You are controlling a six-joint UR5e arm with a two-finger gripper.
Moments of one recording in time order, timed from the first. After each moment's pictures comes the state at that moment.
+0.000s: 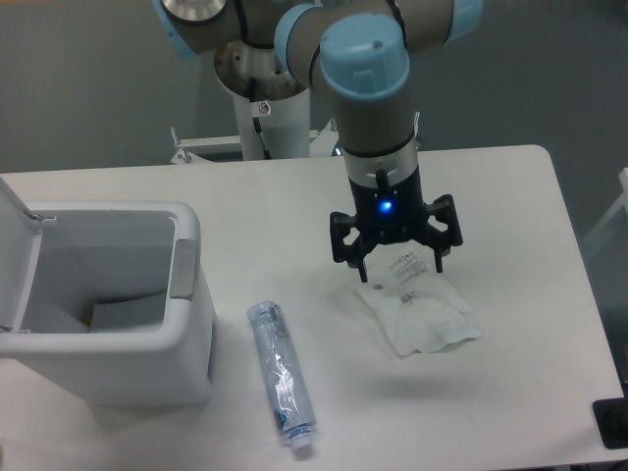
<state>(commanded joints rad) 2.45 -1.81 -1.68 -0.94 1.73 0.46</state>
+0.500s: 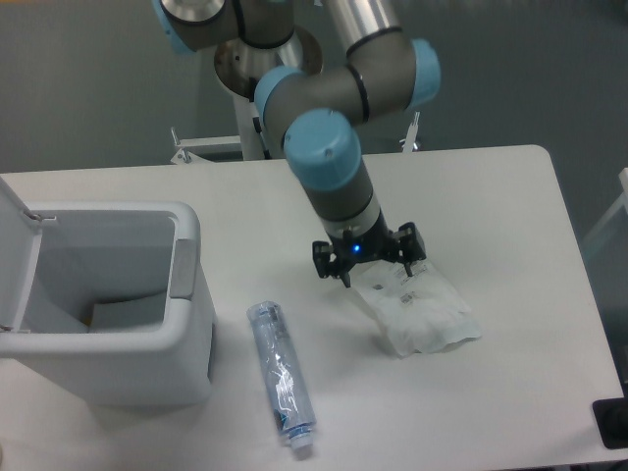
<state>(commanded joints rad) 2.39 -1.95 -1.72 -0.92 1.84 0.31</state>
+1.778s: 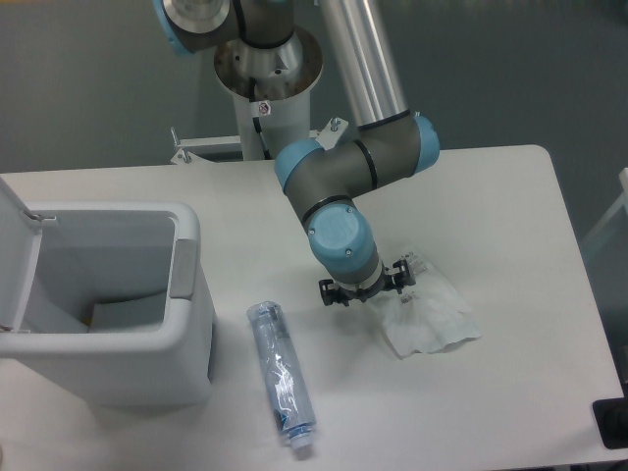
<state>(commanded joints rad) 2.45 -2.09 -1.74 -0.91 1.84 0.27</state>
